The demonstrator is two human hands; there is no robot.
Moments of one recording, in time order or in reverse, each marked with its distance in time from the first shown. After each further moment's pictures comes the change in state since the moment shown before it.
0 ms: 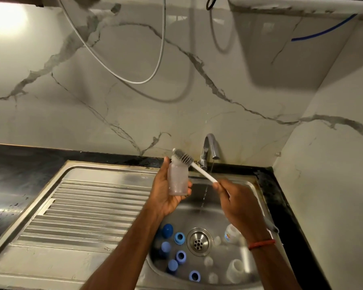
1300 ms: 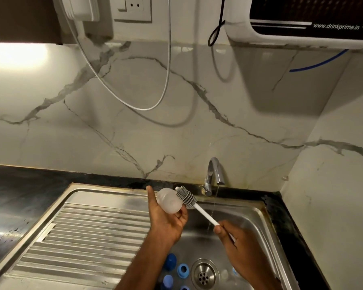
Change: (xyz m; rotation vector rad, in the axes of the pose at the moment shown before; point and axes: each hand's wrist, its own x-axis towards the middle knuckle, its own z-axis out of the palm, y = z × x) left_hand 0.005 0.006 0.009 -0.427 0.317 0.007; right_hand -0.021 0.000 0.010 0.288 -0.230 0.176
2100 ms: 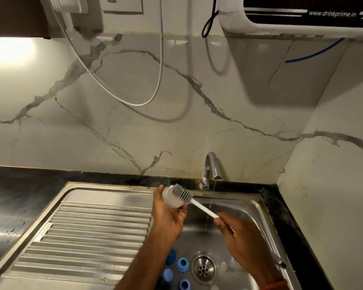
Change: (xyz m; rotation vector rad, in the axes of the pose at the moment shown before) left_hand 0.006 -0.012 0.001 0.081 0.046 0.094; right_hand 0.001 0.000 -0.007 -0.156 0.014 -0.069
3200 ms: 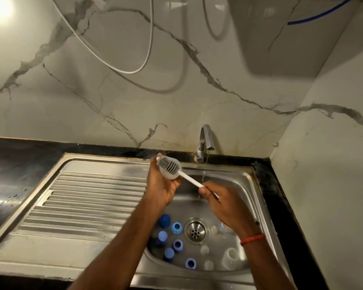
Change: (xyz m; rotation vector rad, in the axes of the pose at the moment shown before) left_hand 0.006 -0.005 -0.011 0.060 -0.133 0.003; right_hand 0.001 0.008 0.007 0.137 -0.056 -0.114
